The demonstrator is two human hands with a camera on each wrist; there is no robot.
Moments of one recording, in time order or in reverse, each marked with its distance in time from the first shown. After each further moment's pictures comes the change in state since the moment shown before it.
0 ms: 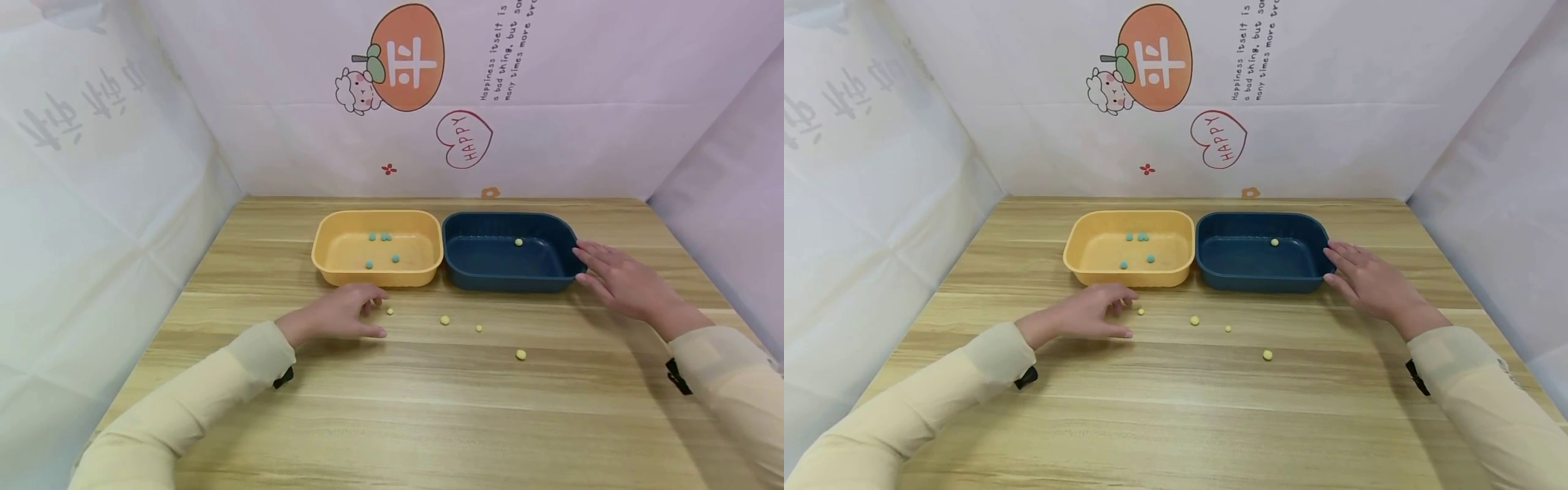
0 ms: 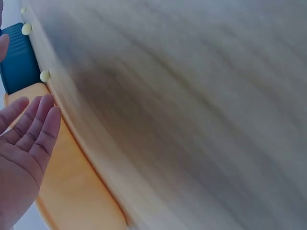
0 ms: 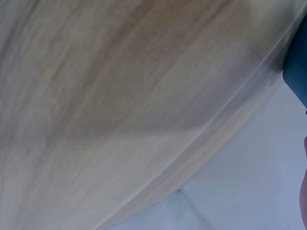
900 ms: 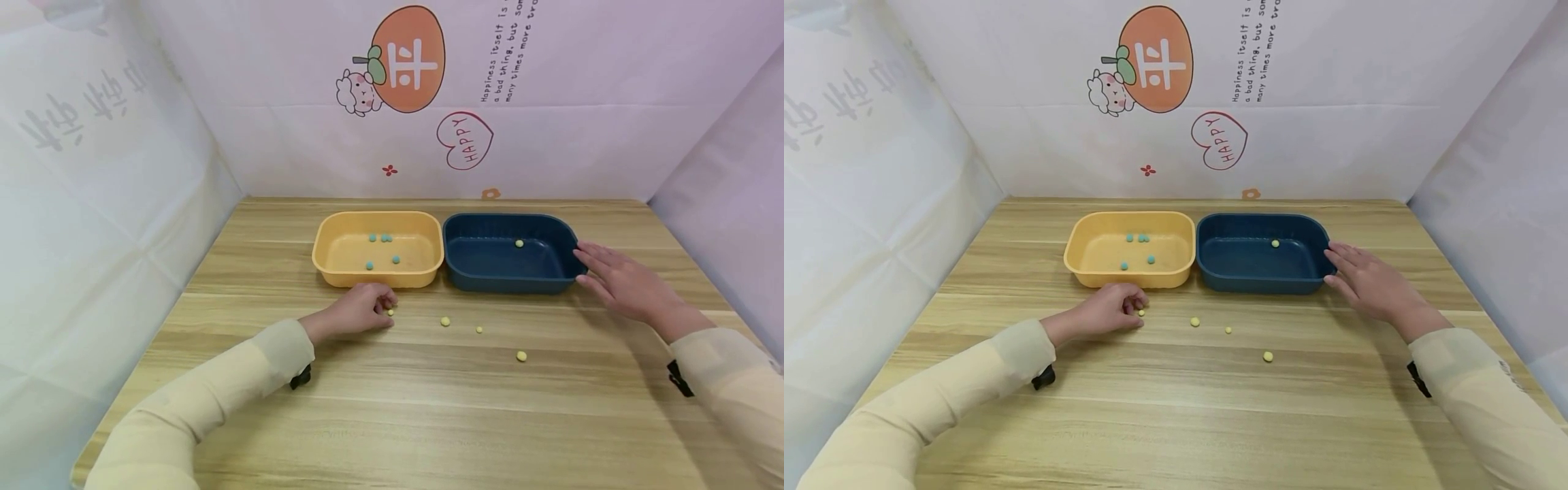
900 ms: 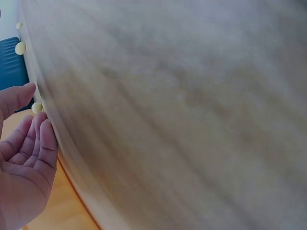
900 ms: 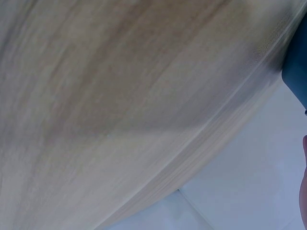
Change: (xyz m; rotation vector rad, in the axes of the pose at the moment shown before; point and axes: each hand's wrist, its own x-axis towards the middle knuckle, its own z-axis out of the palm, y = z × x) left_hand 0.027 0.000 0.021 -0.222 0.063 -0.143; right_hand 0.000 -0.003 -0.002 0.018 -0.016 0.029
